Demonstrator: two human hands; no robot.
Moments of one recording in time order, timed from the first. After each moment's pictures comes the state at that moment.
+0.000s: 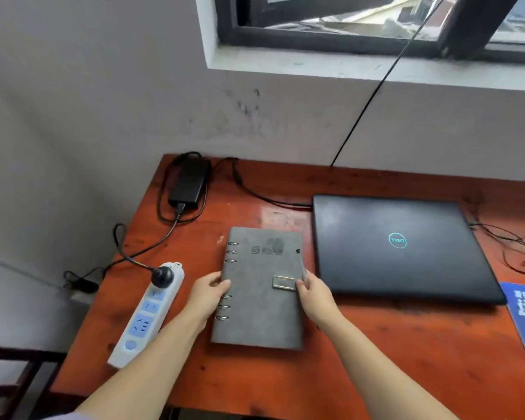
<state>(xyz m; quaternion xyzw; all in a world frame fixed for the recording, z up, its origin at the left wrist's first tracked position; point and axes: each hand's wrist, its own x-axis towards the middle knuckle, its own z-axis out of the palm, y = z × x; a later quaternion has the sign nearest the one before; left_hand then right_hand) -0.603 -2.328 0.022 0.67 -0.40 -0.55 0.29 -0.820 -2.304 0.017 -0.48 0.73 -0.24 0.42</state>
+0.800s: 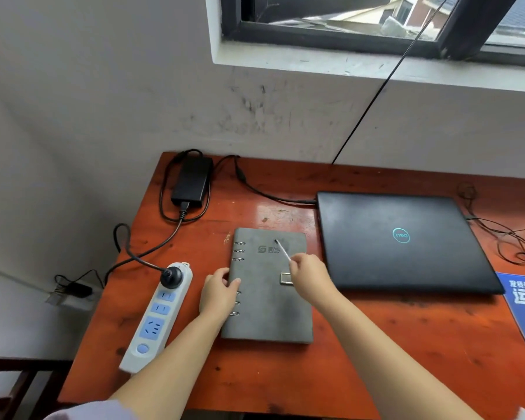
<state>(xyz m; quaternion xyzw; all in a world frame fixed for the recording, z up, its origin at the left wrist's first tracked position) -0.596 -2.340 -0.011 0.73 -0.52 -0.39 0.20 -0.776 -2.332 0.064 -0.53 0.77 -0.13 0.32</state>
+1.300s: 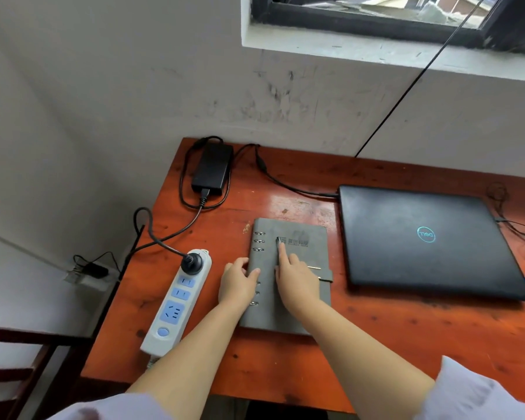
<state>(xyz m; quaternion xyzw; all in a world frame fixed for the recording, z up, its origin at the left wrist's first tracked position) -0.593 -2.339 -0.017 0.72 -0.53 -0.39 0.22 -0.722 -2.326 0.000 -0.67 0.73 0.01 0.15</state>
